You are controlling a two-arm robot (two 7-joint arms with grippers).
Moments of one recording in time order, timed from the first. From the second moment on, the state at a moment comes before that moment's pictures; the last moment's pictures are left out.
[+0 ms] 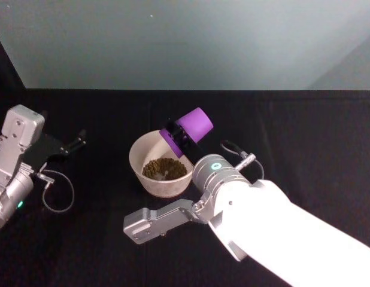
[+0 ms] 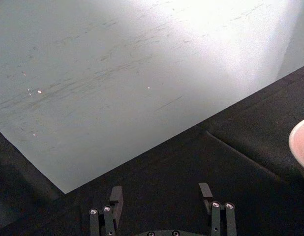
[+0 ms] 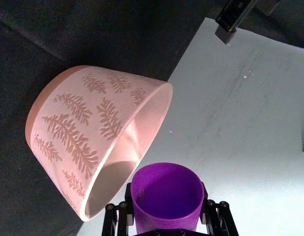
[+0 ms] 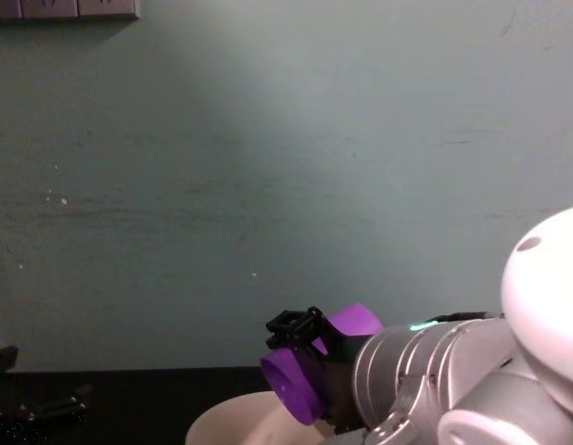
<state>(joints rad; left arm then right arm) -0.20 0.60 0.45 -1.41 -0.25 -0.12 0.03 0.49 0.33 -0.94 -1.64 -1.54 0.32 0.63</state>
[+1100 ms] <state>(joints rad) -0.20 0.60 0.45 -1.41 -0.25 -0.12 0.03 0.33 0.32 -0.67 -1.71 -1.16 0.29 0.38</state>
